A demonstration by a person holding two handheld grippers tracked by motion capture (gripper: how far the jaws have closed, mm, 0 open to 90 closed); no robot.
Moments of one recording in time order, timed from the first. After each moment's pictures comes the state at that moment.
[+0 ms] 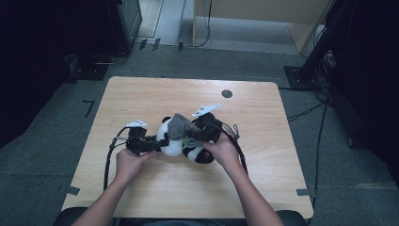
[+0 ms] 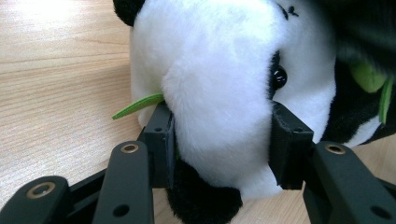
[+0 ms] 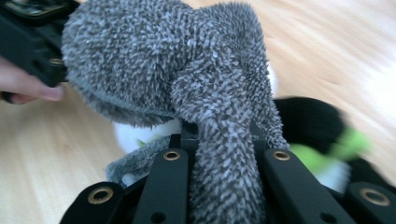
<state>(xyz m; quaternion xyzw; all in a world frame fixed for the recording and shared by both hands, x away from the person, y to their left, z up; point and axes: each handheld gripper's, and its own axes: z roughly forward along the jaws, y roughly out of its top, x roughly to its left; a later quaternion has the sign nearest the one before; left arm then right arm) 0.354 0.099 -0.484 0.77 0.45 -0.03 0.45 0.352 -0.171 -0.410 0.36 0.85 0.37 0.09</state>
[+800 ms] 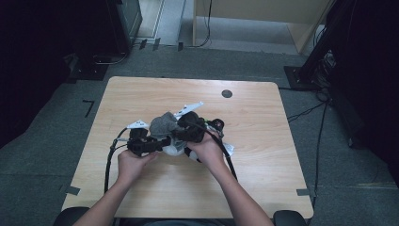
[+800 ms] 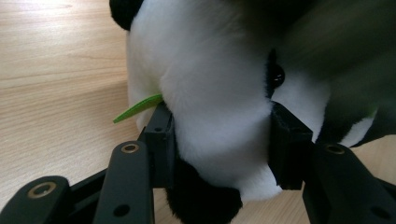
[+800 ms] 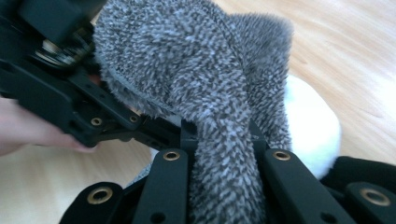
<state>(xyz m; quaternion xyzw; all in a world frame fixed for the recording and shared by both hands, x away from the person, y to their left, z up) 0.345 0.092 -0.478 0.77 0.45 -0.01 0.45 0.349 -0.116 -0.404 0.34 0.86 0.37 0.08</state>
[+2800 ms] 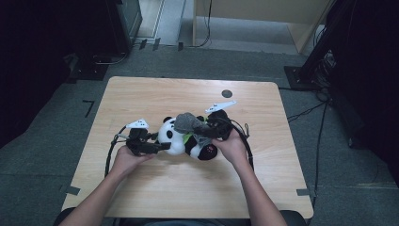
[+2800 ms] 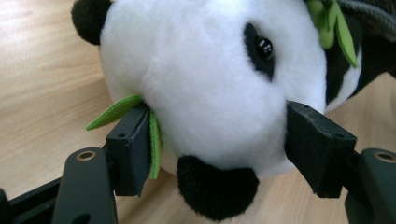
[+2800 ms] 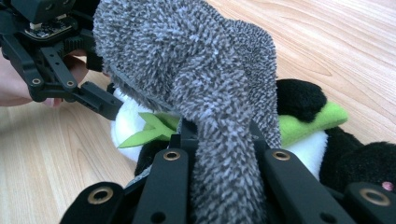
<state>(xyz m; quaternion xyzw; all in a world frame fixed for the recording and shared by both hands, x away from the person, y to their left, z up) 0.362 0.103 -0.488 0.81 0.34 -0.03 0.48 0.363 -0.203 -0.415 0.37 0.83 0.41 0.04</state>
